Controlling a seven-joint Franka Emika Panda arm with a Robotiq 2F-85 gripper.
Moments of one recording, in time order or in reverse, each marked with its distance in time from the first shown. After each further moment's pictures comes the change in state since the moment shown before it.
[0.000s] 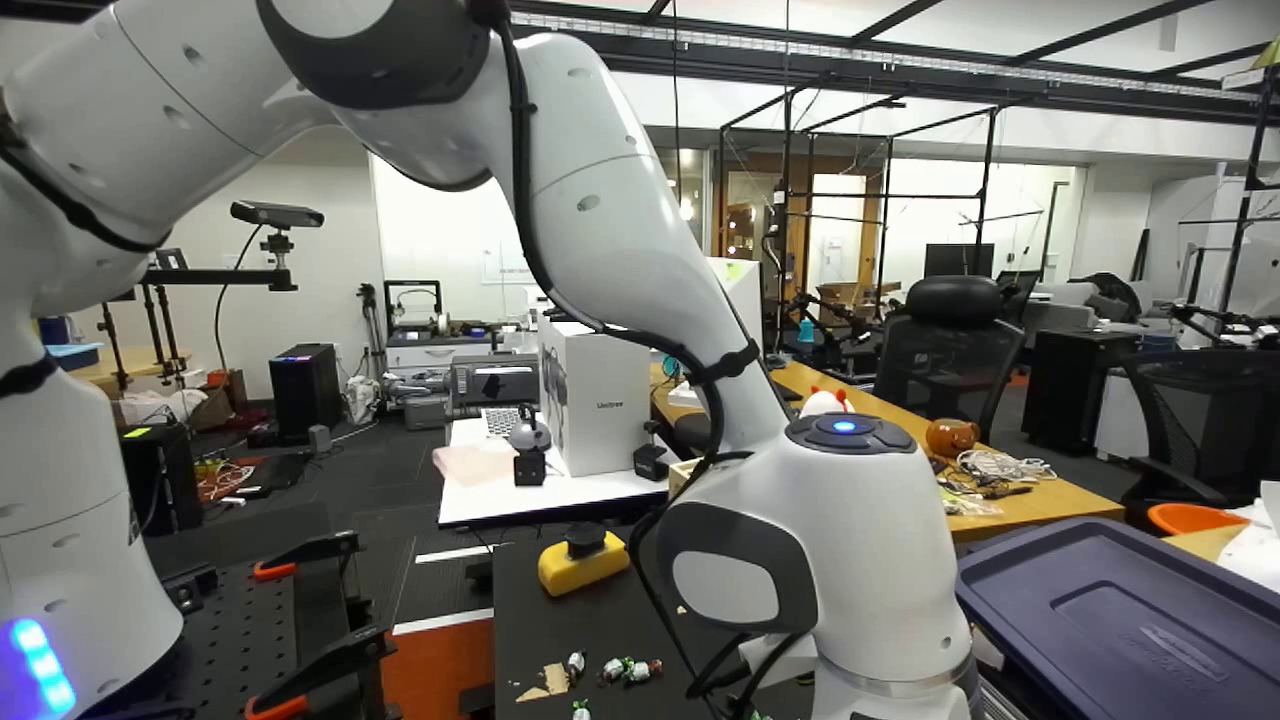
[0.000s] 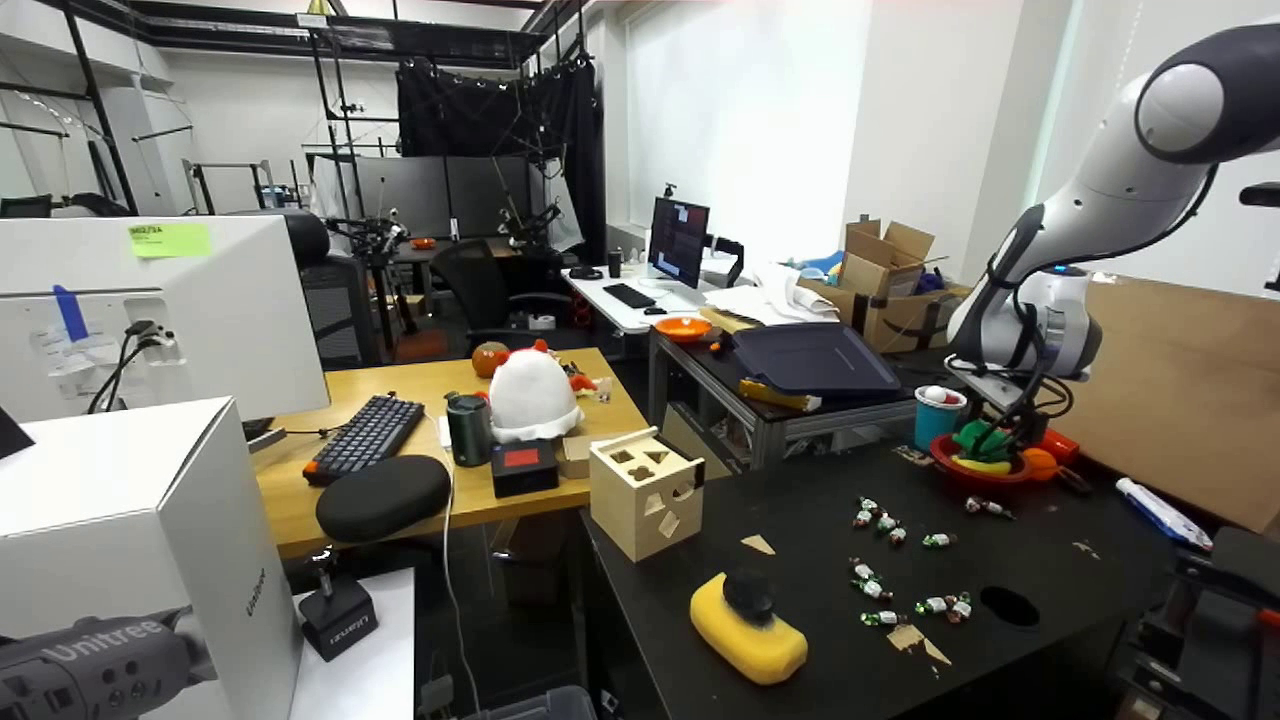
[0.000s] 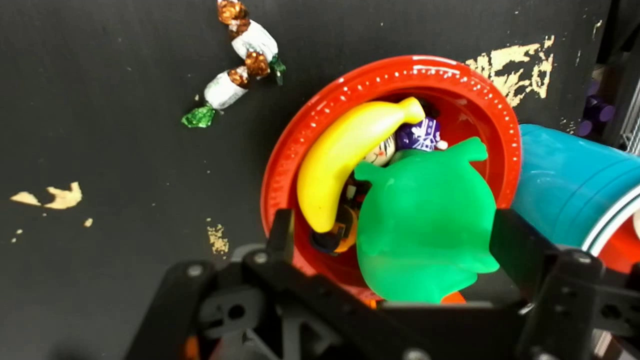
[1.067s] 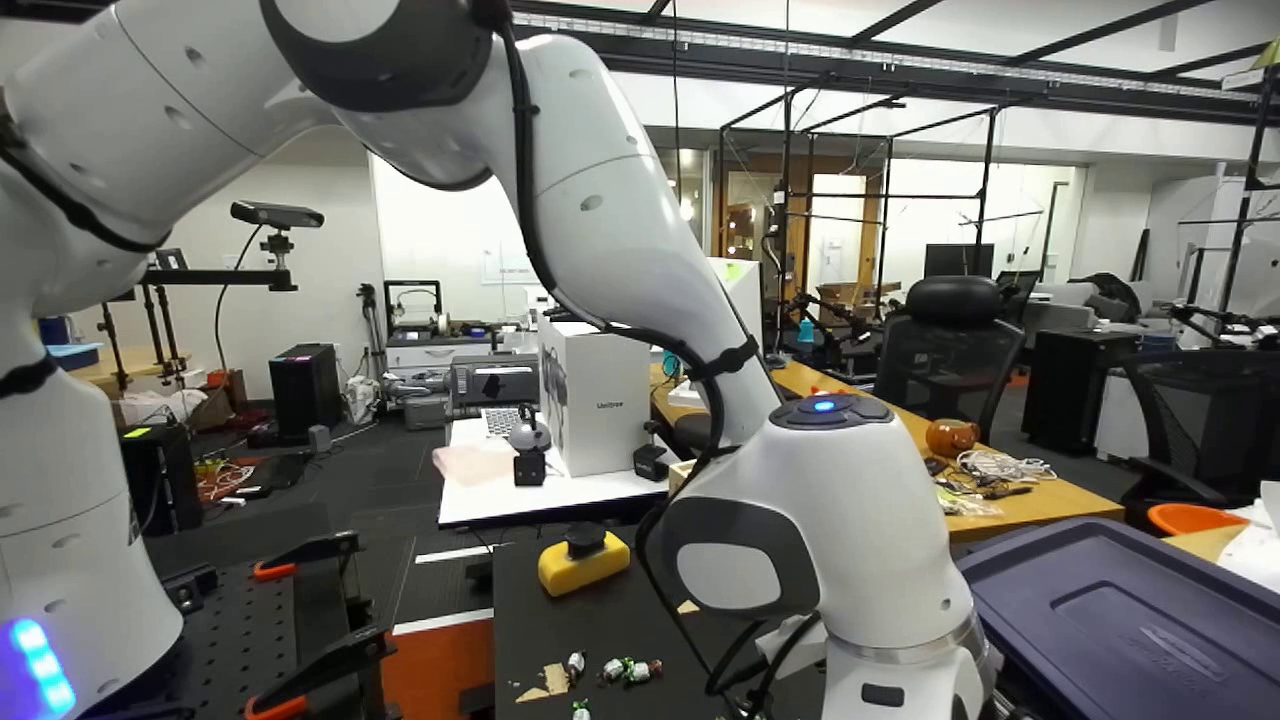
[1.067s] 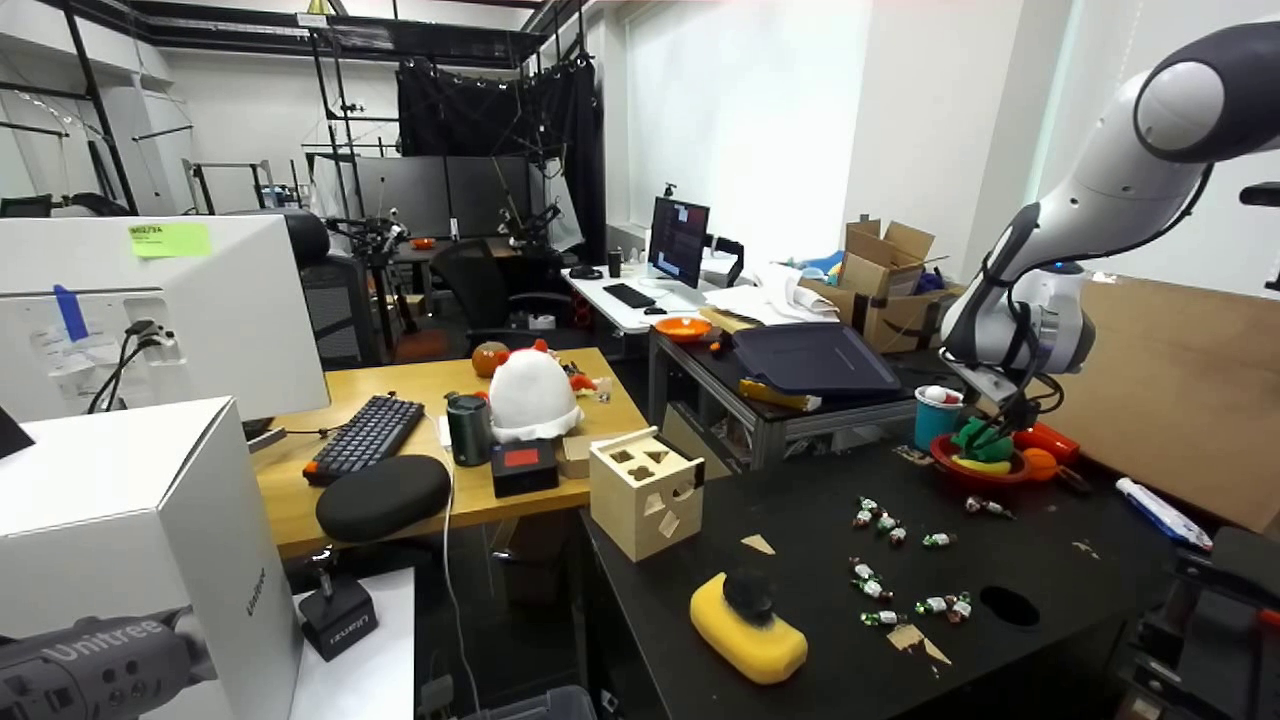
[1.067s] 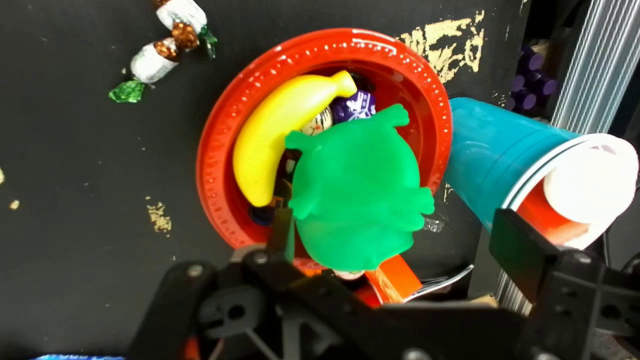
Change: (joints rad) arm 0.005 0.000 0.012 0.008 0.000 0.115 0.000
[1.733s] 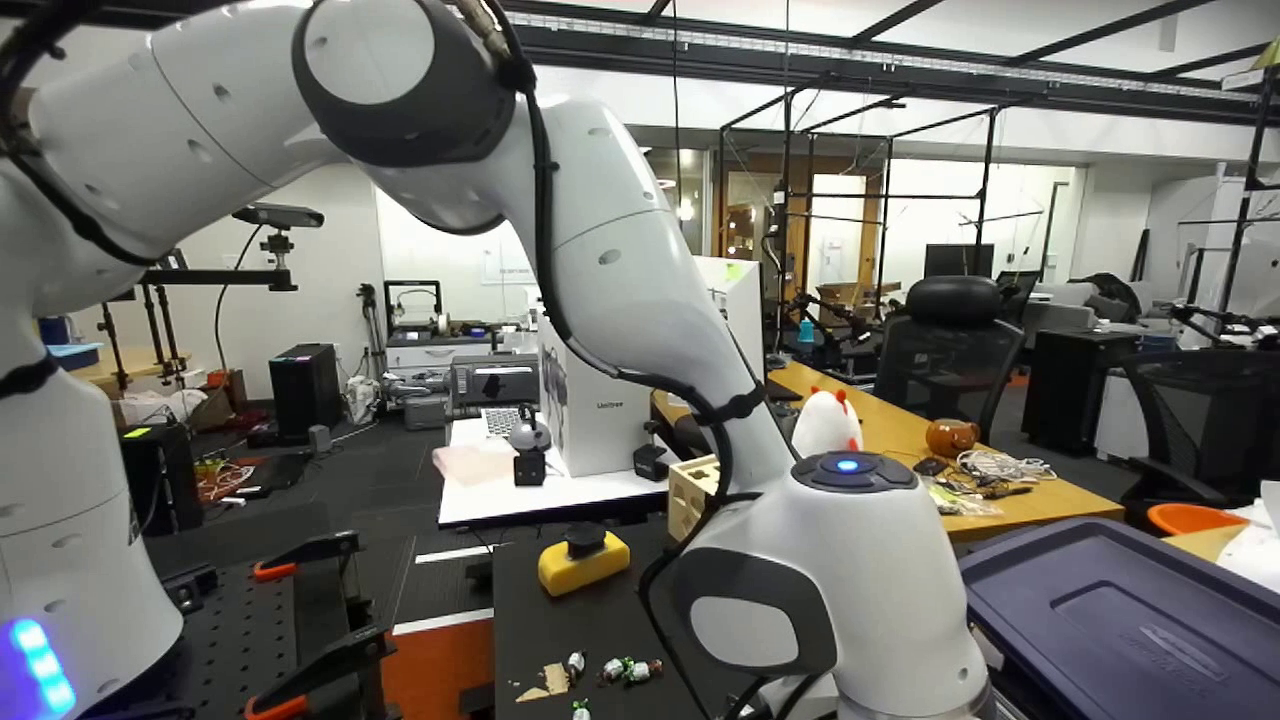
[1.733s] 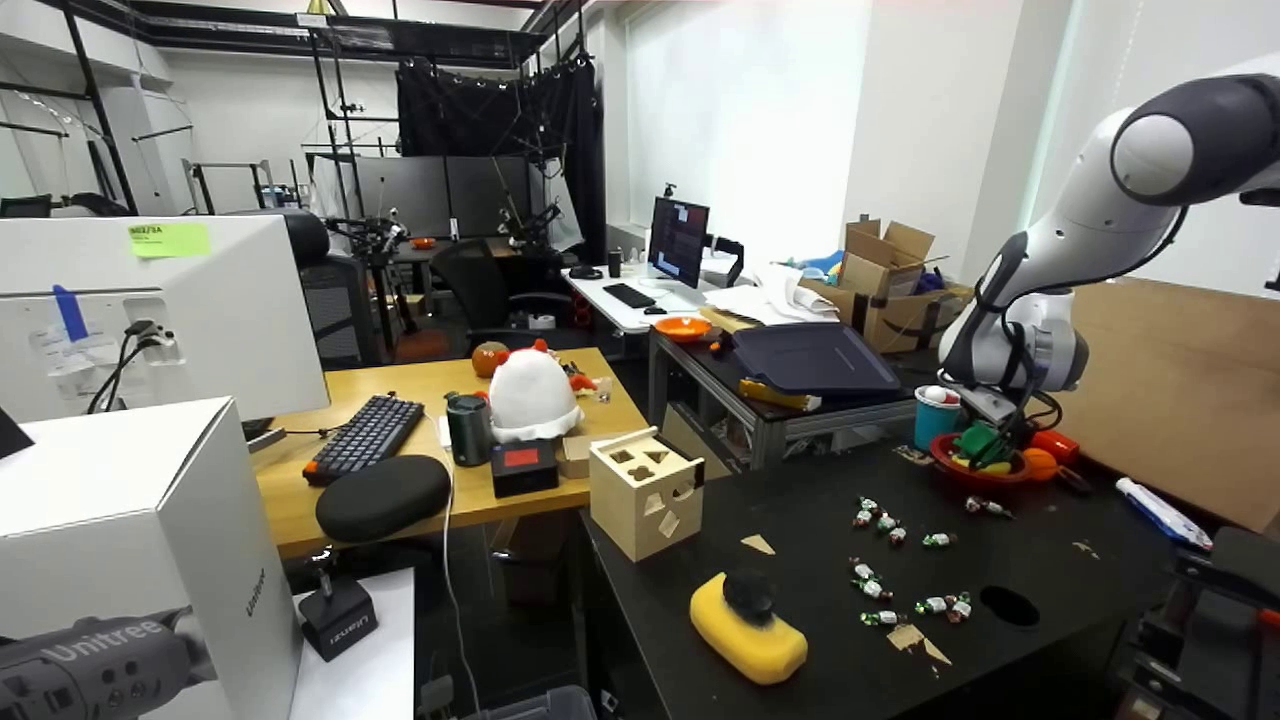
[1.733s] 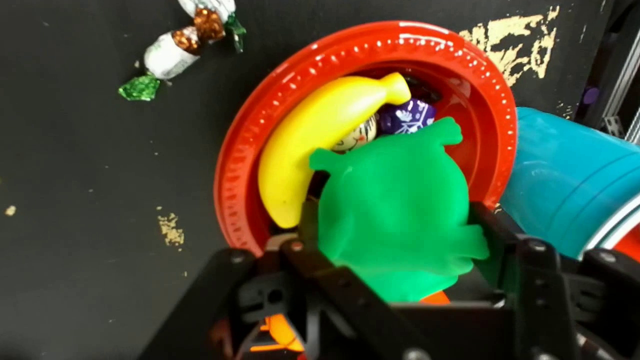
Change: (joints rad) arm 0.010 0.114 -0.036 0.097 -0.005 -0.057 0.009
